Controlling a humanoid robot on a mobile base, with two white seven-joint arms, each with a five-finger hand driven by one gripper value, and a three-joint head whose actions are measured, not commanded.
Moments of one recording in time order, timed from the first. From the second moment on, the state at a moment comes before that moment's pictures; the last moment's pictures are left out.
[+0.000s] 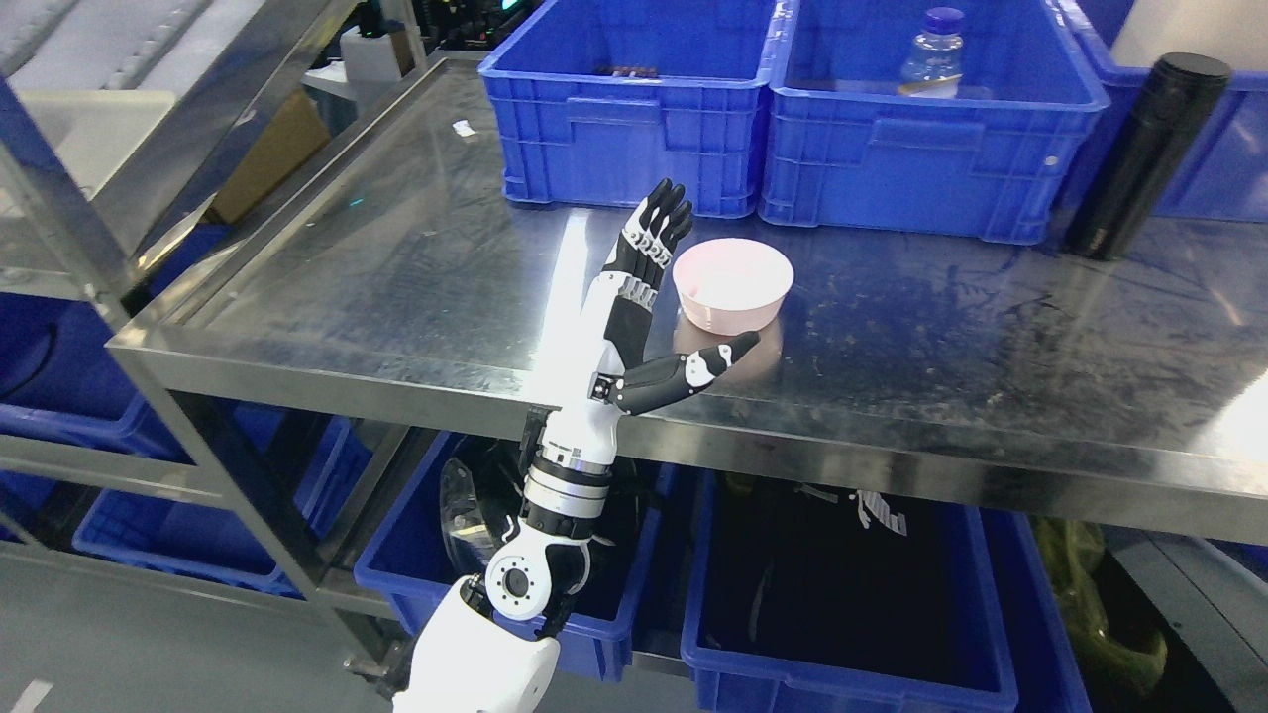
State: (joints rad) left arm -0.16 0.00 -0.44 -1.61 0.16 -0.52 0.07; right arm 0.00 0.00 0.05 0.00 0.05 -0.08 -0.02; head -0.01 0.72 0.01
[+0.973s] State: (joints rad) left arm -0.50 0.16 -0.30 -1.61 -0.43 -0.21 -0.53; right arm 0.00 0.00 0.05 0.00 0.05 -0.08 -0.02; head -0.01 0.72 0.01
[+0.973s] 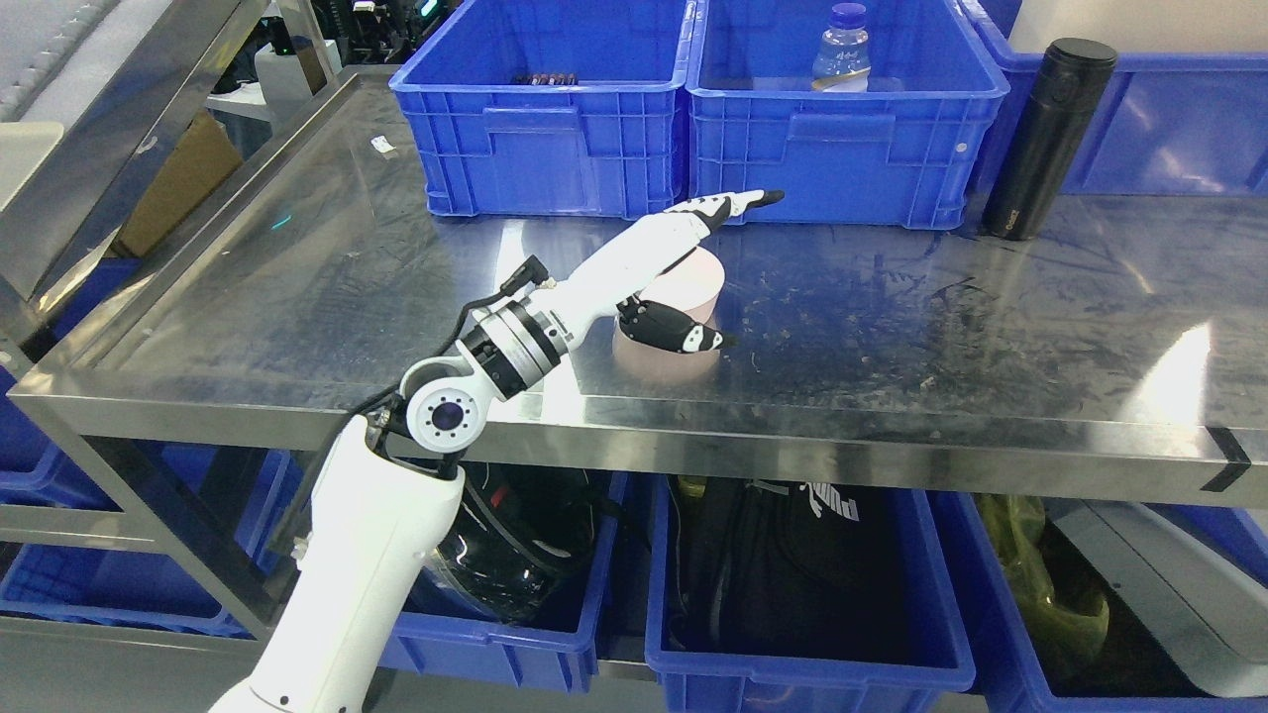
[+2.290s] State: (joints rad) left arm -0.77 0.20 -0.29 -1.58 -0.82 -0.23 -1.07; right arm 0.00 0.00 0.05 0.00 0.05 -0.08 -0.02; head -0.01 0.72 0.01
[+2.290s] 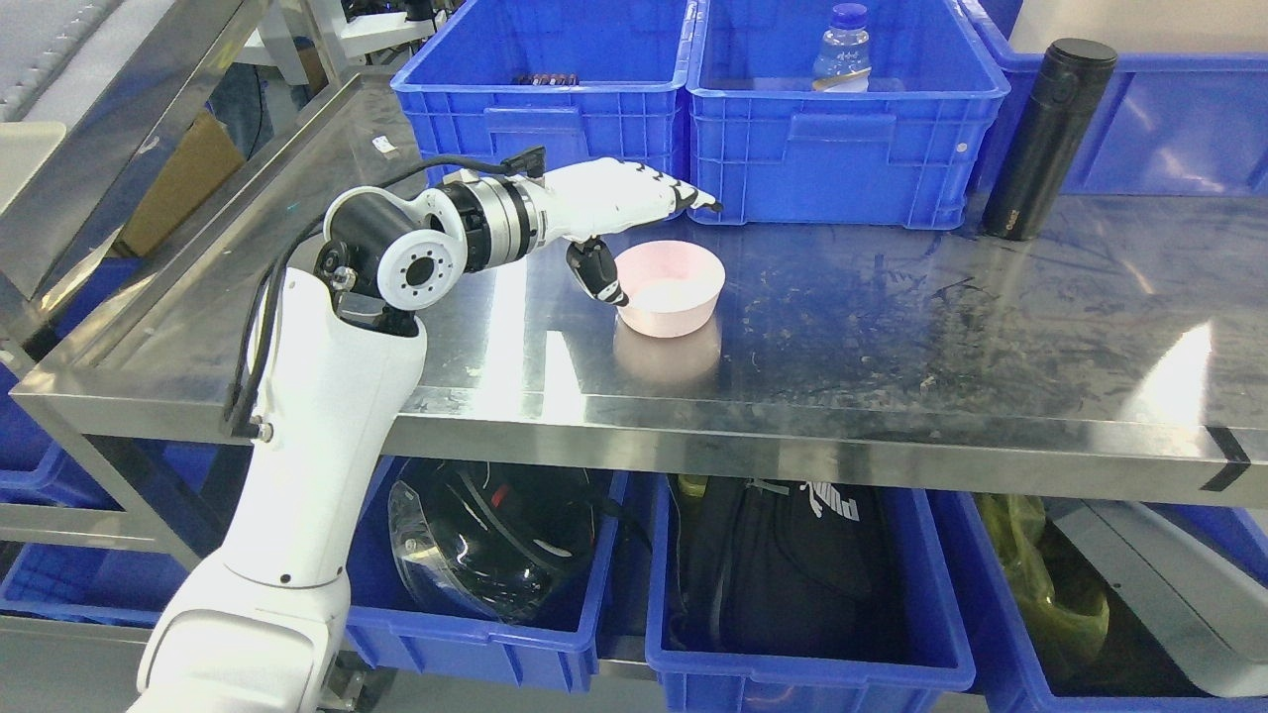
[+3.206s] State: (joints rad) left arm -0.81 0.14 -0.37 -1.35 -0.93 -0.30 -1.10; right arm 0.00 0.00 0.05 0.00 0.05 -0.08 -0.02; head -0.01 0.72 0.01
